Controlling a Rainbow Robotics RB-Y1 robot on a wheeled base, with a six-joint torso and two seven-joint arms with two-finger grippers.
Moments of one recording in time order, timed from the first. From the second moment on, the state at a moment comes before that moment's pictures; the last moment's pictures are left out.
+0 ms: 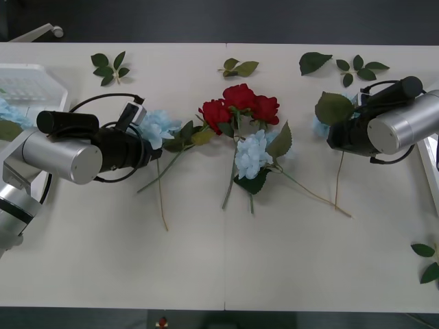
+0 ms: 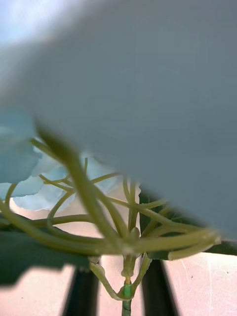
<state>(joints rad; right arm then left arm) -0.70 -0.80 0.64 -1.23 -0.80 0.91 0.91 -0.44 0.59 -0.36 -1.47 0.70 0.81 -1.70</state>
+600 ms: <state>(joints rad) -0.70 -0.89 0.59 -1.35 -1.04 0.91 0.91 -0.44 0.54 -0.40 -1.42 0.66 0.80 -1.68</state>
